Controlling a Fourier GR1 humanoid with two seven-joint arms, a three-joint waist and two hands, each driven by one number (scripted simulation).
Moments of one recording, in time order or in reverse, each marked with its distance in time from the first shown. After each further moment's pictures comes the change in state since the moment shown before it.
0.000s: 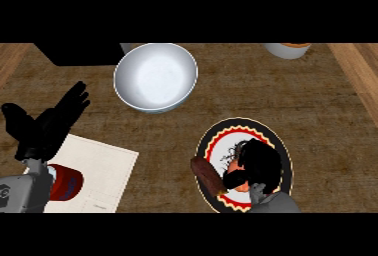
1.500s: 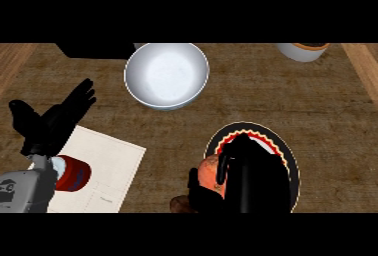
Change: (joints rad) left arm -0.028 -0.003 -0.019 0.016 -0.001 -0.026 -0.008; right arm -0.184 -0.006 0.324 -0.528 0.232 0.128 0.279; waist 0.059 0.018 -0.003
